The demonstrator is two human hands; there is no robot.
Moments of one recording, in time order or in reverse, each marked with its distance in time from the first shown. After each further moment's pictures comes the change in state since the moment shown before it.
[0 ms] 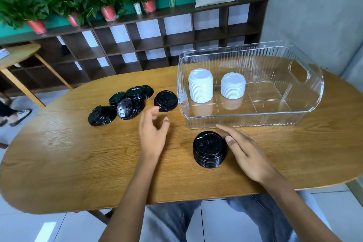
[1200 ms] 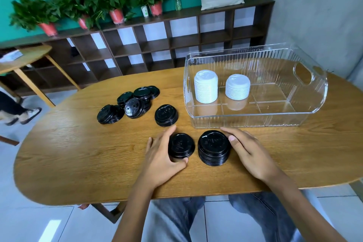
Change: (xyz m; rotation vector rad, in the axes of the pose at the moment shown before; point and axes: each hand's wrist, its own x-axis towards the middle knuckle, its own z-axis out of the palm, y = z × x) left_hand -0.061 0.001 -0.043 0.292 -0.475 0.104; right_hand 0.000 -0.002 -0.001 -0.018 -0.016 -0.018
